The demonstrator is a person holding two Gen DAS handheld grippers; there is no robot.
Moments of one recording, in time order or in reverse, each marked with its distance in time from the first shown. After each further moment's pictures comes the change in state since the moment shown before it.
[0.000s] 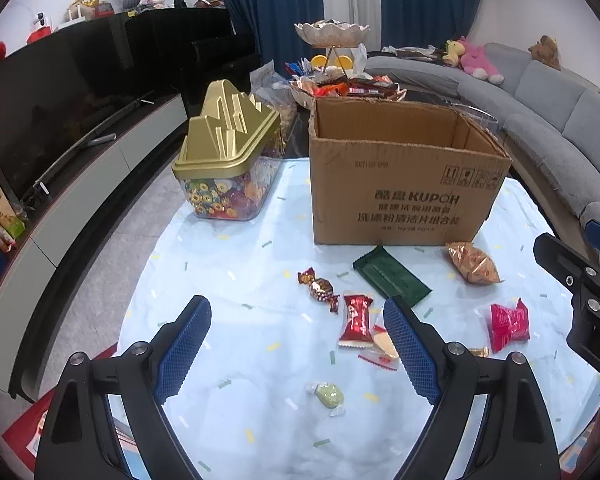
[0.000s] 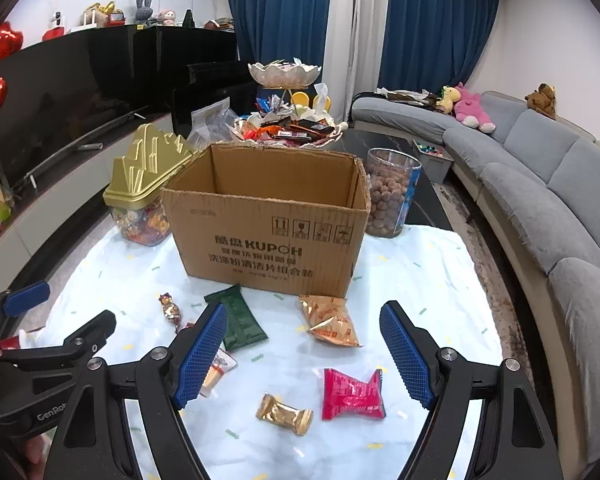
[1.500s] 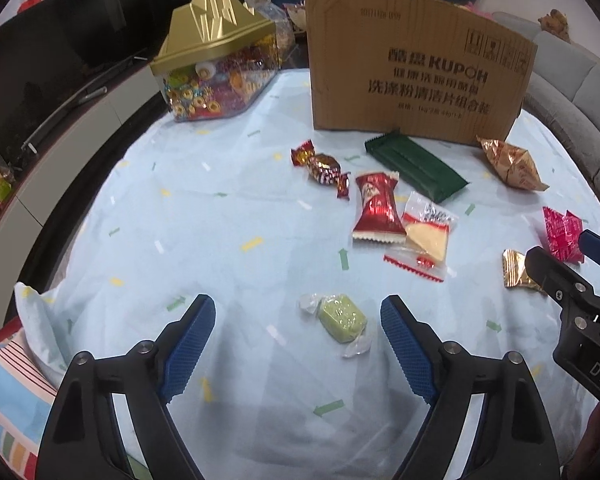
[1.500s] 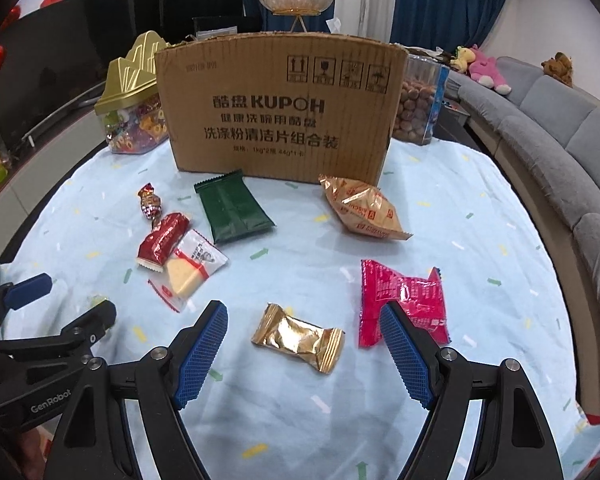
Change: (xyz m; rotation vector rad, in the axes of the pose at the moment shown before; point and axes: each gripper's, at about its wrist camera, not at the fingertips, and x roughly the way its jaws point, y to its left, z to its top) left arm 0.074 -0.006 -0.087 -0.005 0.144 0.001; right arm 0.071 0.013 -0.098 -0.007 0.148 0.035
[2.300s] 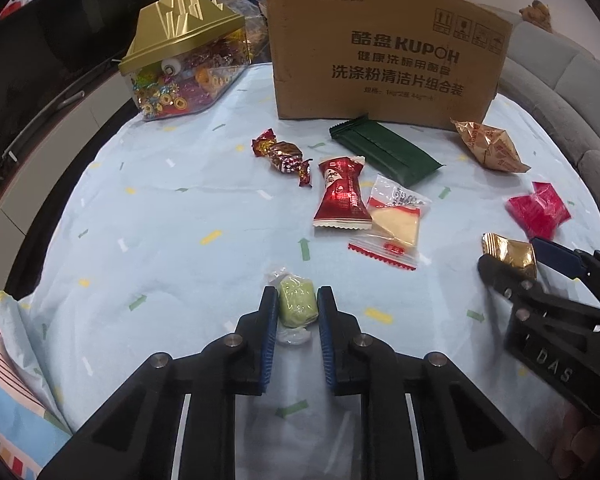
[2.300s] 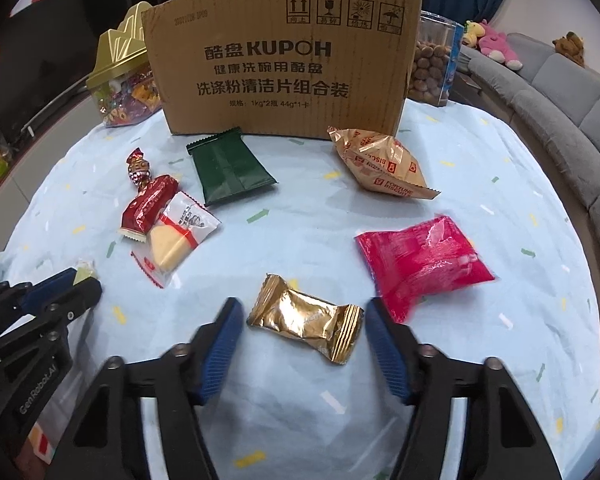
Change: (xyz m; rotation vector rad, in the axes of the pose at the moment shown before) left arm 0.005 -0.016 -0.003 0.050 0.005 -0.060; right arm 0.029 -0.004 -0.013 0.018 0.094 0.039
